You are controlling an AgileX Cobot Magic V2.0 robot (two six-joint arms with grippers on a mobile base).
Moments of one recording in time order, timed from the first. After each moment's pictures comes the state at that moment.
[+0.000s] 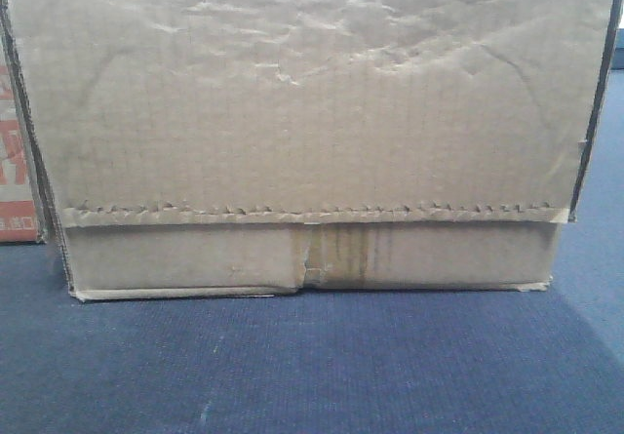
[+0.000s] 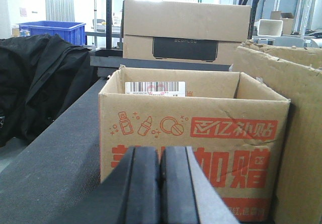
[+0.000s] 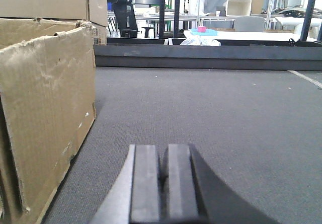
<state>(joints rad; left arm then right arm) 0.02 0.00 0.00 0.00 0.00 -0.03 0.02 0.00 0.00 0.12 0.06 -0.09</state>
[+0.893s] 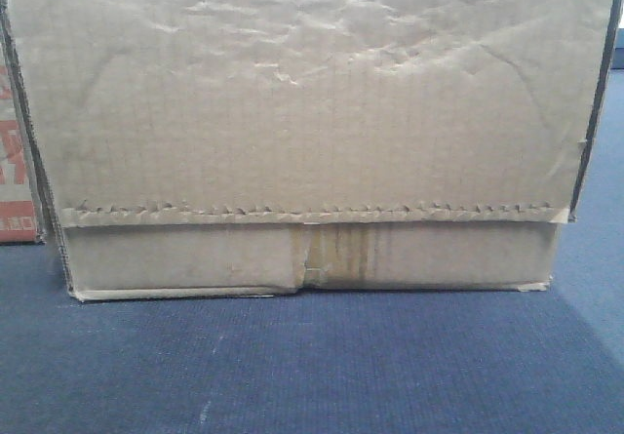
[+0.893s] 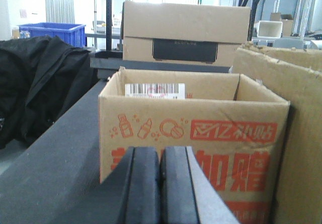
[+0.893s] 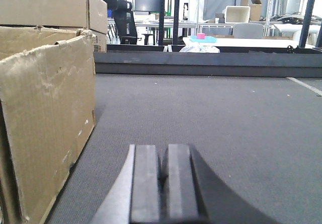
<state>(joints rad) 0.02 0.00 0.00 0.00 -0.02 -0.03 0.02 0.00 0.00 0.12 0.03 -0.09</state>
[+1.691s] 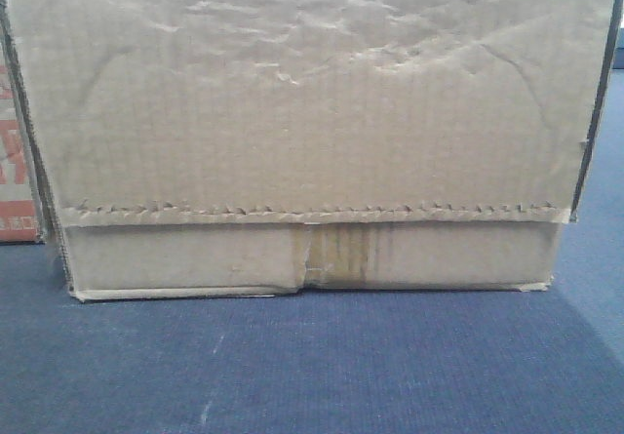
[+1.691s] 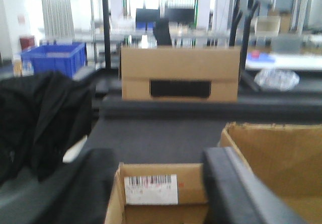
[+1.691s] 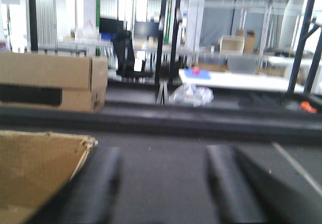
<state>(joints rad) 0.02 0.44 -0.85 0.05 0.49 -0.03 0.02 0.43 -0.82 0.07 0.42 -0.09</state>
